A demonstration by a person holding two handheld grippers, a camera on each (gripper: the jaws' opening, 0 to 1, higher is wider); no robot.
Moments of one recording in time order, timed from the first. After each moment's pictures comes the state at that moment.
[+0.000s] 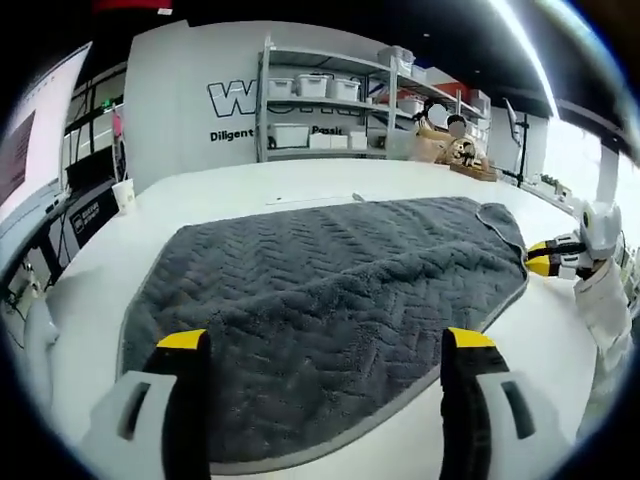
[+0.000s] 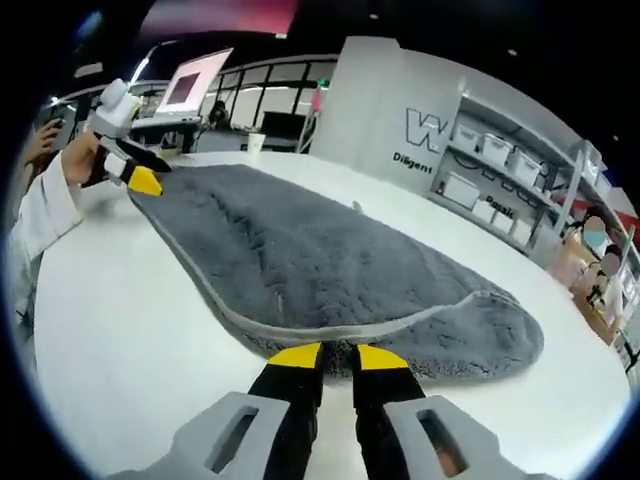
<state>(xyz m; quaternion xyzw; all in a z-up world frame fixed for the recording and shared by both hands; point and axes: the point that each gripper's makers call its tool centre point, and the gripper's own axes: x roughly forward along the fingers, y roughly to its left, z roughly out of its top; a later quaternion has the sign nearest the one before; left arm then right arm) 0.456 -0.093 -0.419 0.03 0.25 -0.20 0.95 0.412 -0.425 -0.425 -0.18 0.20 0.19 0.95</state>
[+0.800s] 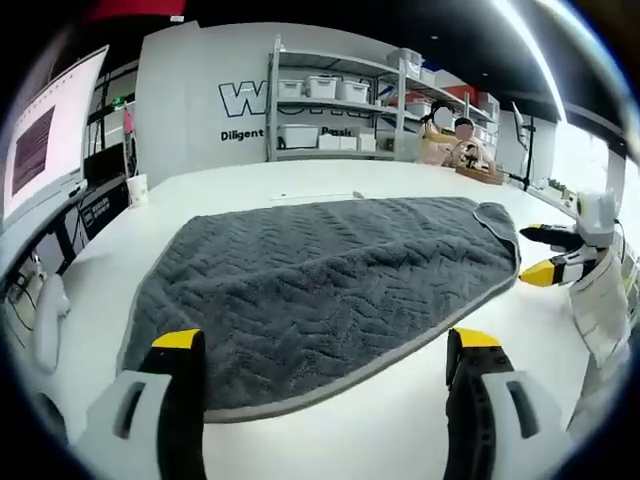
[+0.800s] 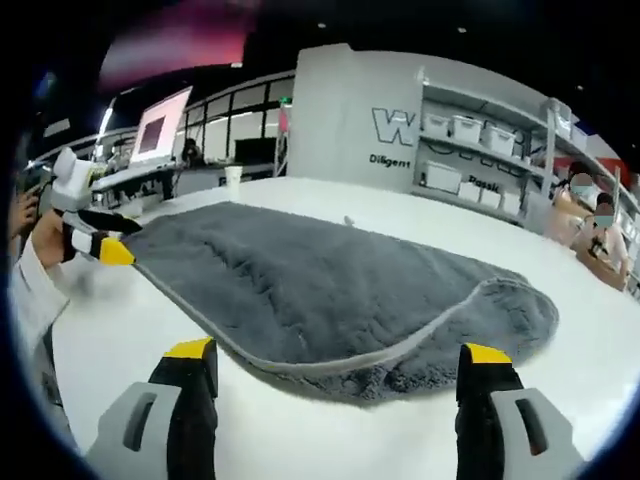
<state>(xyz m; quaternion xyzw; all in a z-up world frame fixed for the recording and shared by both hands) 0.414 -0.092 -0.412 0.02 0.24 -0.18 0.95 0.414 -0.387 -0.414 -0.09 0.20 0.20 0.95</state>
